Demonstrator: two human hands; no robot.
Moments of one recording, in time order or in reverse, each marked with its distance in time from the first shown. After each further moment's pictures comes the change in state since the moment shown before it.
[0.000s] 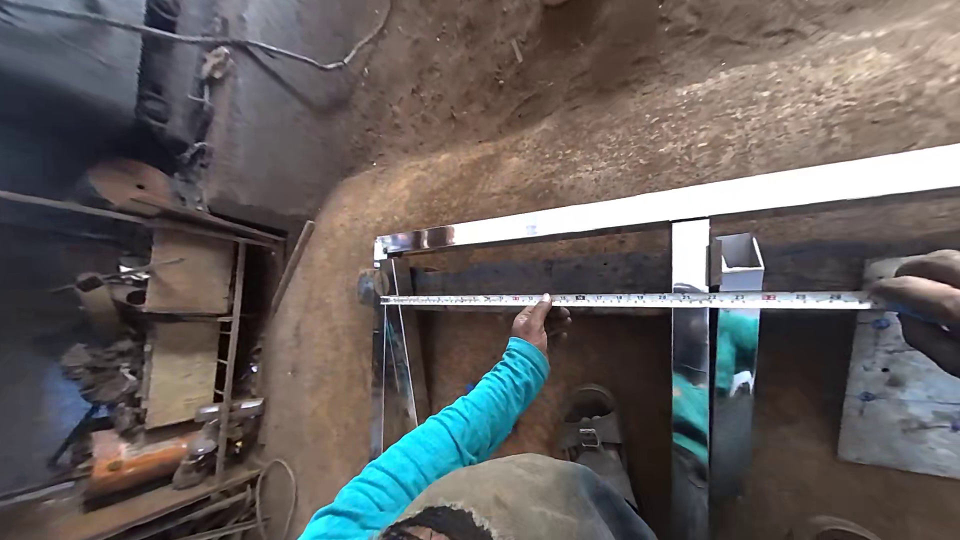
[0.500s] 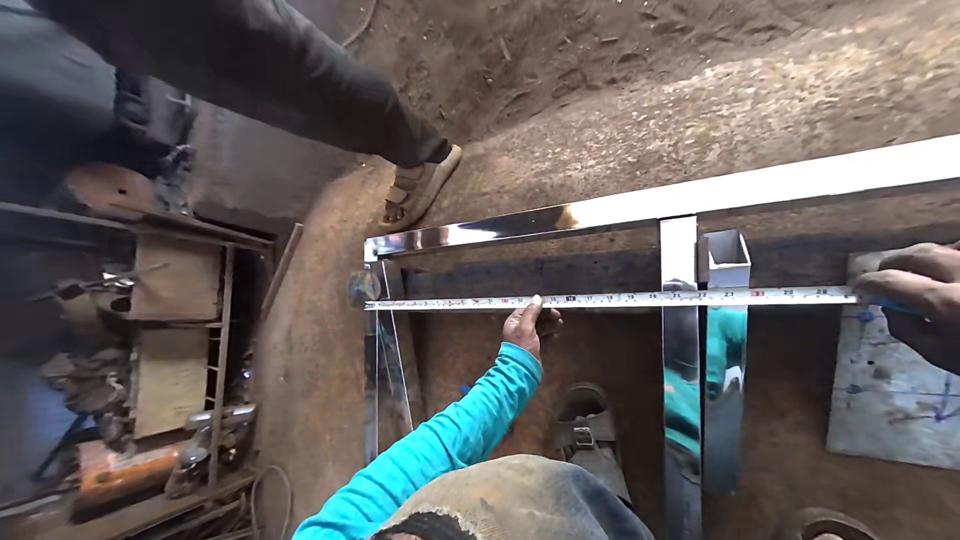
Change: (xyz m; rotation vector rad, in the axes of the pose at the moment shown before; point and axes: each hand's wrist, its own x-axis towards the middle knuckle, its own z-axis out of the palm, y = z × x) left_hand -0.004 -0.003 0.000 -0.010 0.008 0.088; right_hand -0.003 0.010 0.011 0.037 0.059 -0.038
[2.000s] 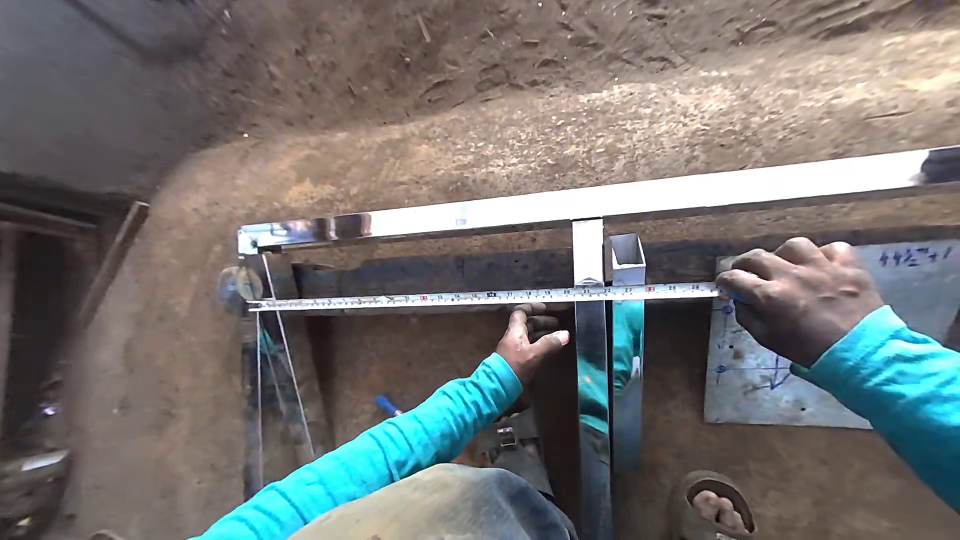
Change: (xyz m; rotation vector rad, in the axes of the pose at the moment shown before) left_hand -0.033 -0.032 0.054 0.370 -0.531 0.043; right_hand 0.014 -0.025 -0.032 -0.131 -0.078 0.012
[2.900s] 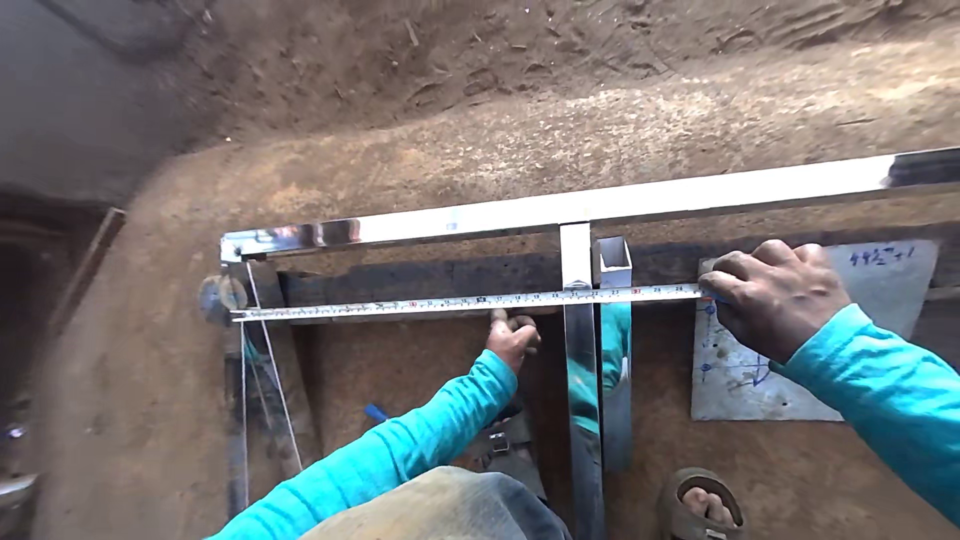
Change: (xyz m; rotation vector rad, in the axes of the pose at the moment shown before) left_hand 0.016 -0.004 0.011 -0.180 0.223 -0.069; right_hand -0.001 0.003 0.002 -0.008 -0.004 0.010
